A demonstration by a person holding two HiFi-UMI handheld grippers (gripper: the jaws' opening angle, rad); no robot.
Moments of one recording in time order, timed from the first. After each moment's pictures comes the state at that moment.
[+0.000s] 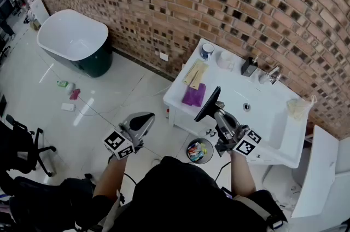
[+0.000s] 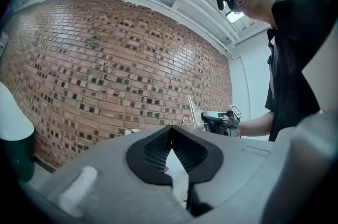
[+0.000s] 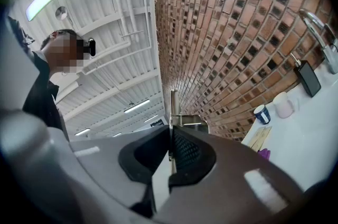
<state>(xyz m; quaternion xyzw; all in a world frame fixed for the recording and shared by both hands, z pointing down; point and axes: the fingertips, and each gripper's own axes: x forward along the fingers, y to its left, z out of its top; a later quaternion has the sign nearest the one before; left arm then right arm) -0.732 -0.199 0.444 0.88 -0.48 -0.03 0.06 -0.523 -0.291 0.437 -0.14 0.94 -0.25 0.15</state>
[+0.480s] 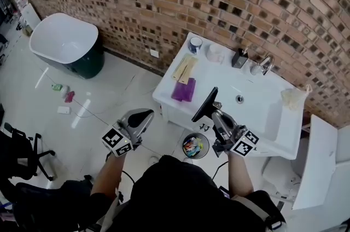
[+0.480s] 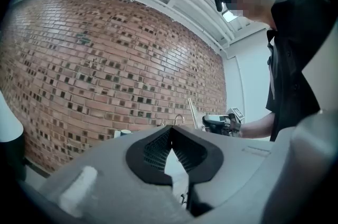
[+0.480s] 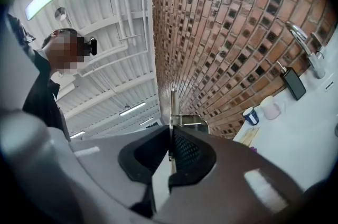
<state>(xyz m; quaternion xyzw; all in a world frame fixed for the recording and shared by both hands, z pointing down) -0.693 -0.219 0.437 0.89 -0.45 -0.03 0.05 -0.484 -0.288 0.446 -0.16 0.94 -0.26 0.16</state>
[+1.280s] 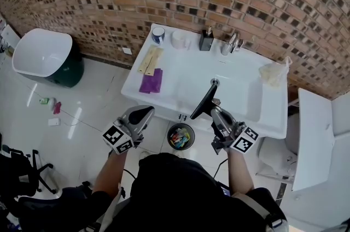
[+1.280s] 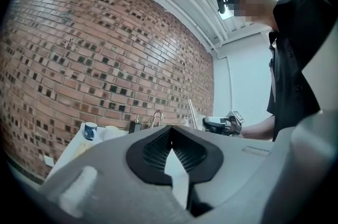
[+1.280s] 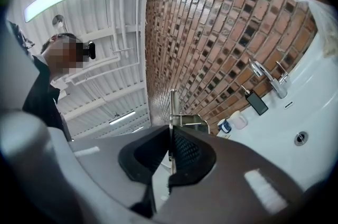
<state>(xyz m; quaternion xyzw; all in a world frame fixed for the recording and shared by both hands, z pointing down) -0.557 -0.253 0.450 0.92 -0.38 -0.03 0.09 -0.346 -0.283 0.461 -0.23 0.91 -0.28 0.19</state>
